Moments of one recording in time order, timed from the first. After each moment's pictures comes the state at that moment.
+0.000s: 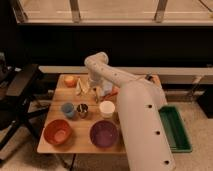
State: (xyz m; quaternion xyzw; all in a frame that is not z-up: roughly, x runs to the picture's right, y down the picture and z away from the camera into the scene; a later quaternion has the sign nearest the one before) arm -0.058 0.005 0.960 -0.28 0.12 0.57 0.76
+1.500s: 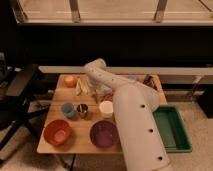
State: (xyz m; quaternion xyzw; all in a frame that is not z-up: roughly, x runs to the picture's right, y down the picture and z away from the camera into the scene) arm -0.060 0.024 1.001 -0.26 0.13 0.57 0.77
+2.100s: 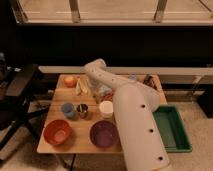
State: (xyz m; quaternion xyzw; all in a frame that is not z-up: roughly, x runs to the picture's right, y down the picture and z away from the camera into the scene) arm -0.063 0.025 0.996 -0.27 0.13 0.57 0.76
